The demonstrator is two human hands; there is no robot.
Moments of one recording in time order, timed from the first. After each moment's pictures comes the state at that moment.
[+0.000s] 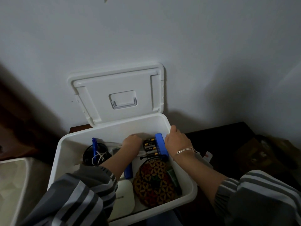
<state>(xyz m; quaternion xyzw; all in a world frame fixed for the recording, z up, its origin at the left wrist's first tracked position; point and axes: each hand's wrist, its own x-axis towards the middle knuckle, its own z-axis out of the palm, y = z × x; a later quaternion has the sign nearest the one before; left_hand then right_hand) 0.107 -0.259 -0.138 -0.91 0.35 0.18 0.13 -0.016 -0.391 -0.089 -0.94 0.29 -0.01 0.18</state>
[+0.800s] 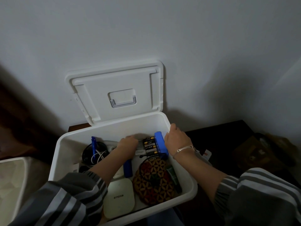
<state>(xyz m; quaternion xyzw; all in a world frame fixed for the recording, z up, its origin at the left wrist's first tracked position) 0.109 -0.239 -0.140 -0.88 0.40 0.19 0.16 -0.017 -0.391 -0.086 -0.94 0.29 0.00 0.18</state>
